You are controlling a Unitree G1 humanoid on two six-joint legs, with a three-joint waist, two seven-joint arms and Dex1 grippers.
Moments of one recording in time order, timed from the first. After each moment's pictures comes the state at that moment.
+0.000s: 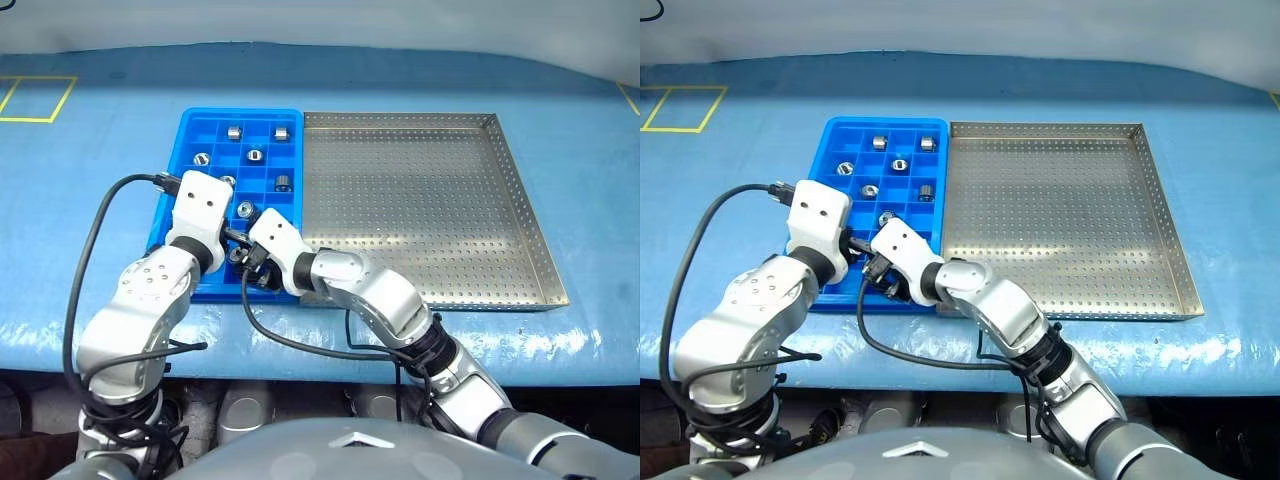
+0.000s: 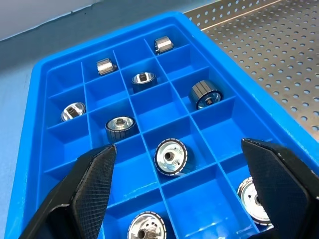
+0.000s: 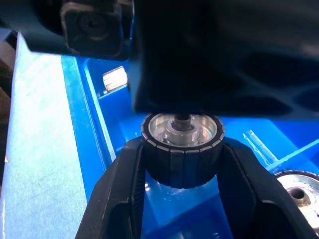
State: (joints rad) left arm -0.17 0.33 -0.02 -0.84 -0.17 1.26 -0.13; right arm -0.44 -0.05 0.57 -0.21 0.24 0.88 0.42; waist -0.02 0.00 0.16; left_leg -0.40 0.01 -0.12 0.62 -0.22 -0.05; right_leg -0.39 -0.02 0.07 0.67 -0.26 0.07
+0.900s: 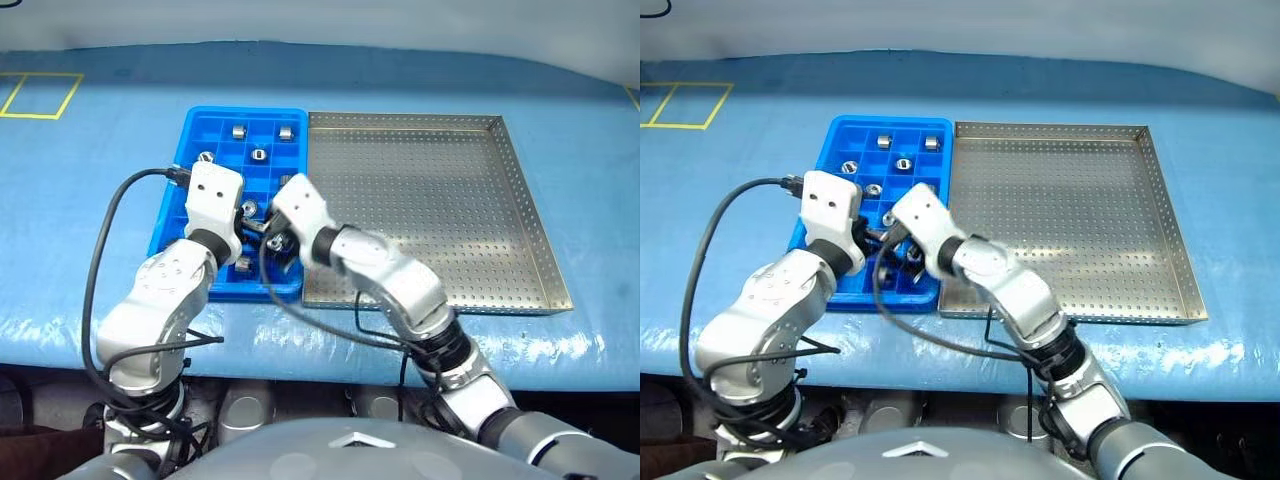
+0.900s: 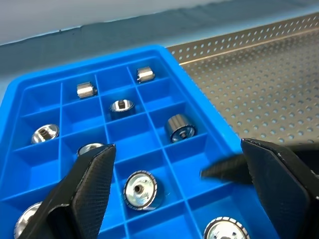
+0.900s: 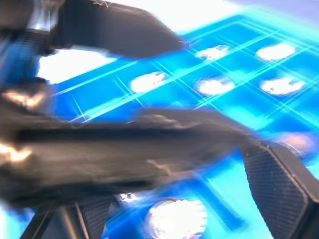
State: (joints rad) left arm -0.22 0.21 -0.02 -0.77 -0.20 1.10 -0.13; right arm -0.45 -0.12 0.37 -0.37 0.16 0.88 0.31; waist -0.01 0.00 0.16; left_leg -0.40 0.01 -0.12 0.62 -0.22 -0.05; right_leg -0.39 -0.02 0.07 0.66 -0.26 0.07
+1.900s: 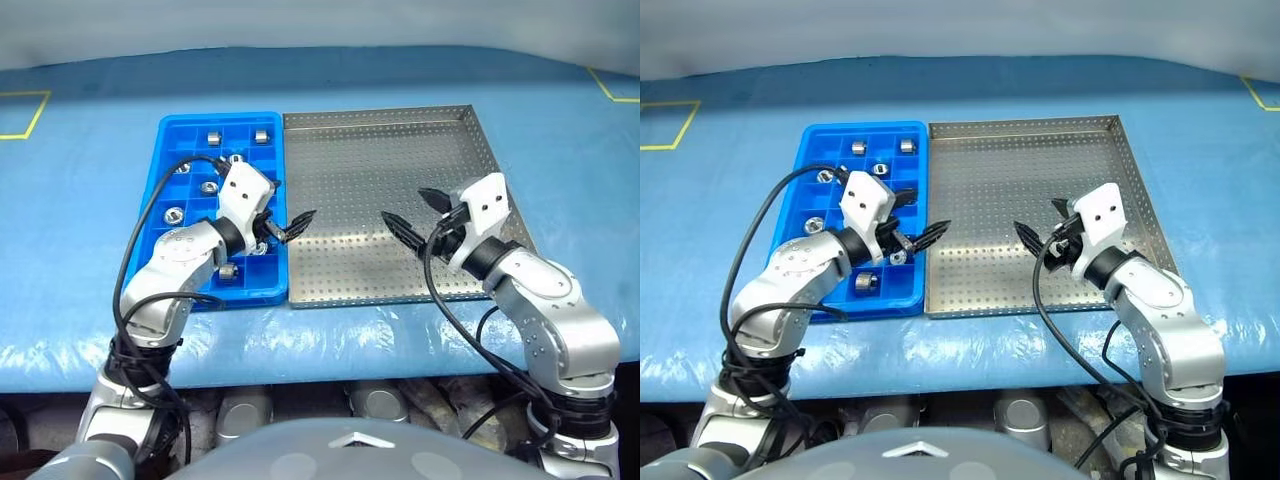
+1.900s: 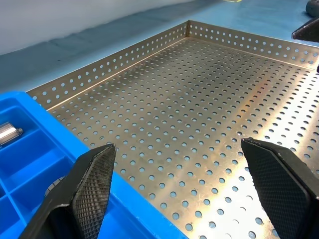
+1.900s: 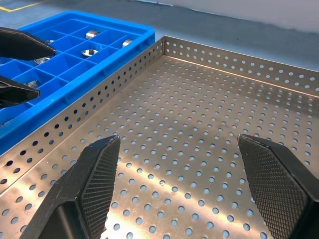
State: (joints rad) left arm -0.27 0.38 -0.13 -0.42 -0.28 0.72 -0.50; right arm -0.06 -0.44 -0.14 -0.62 0.37 0.78 0.48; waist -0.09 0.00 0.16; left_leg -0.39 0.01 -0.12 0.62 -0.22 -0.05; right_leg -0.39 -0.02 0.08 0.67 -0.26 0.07
